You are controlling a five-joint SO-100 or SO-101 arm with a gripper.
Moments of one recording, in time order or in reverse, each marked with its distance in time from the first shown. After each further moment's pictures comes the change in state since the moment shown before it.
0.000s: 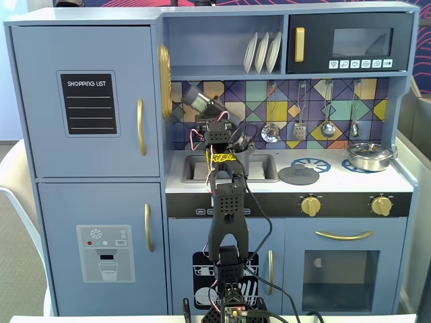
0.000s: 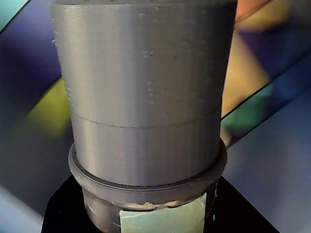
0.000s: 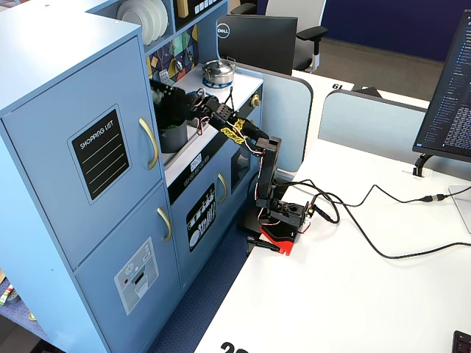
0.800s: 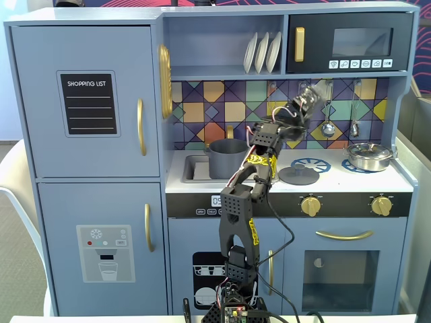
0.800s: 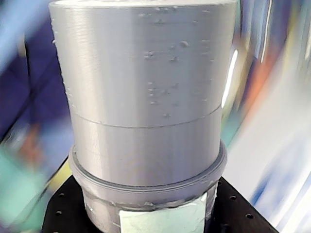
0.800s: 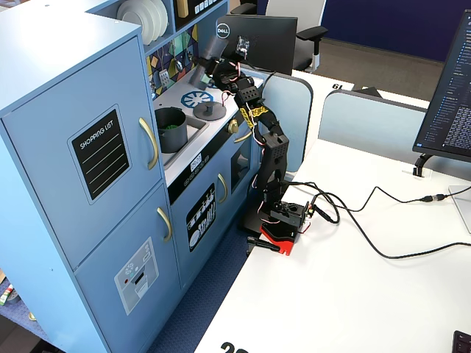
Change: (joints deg) arm 40.5 2.5 3.8 -1.7 -94.3
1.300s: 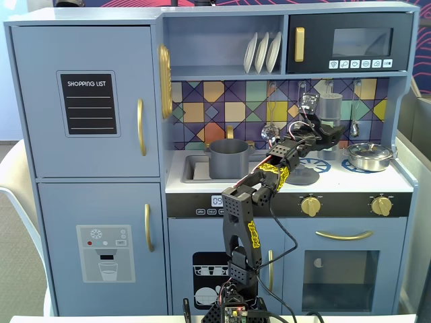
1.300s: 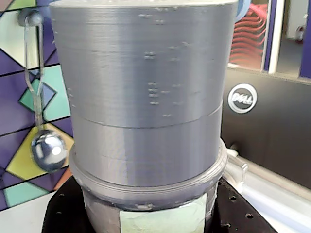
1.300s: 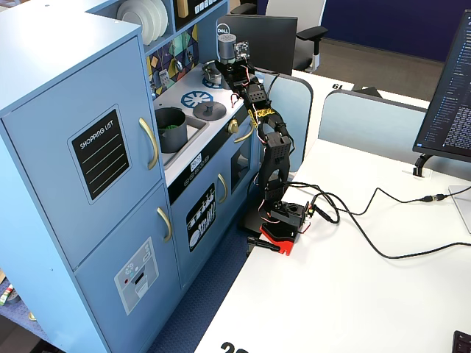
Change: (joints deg) arm 11.1 -0.3 13.8 -17.8 -32.2
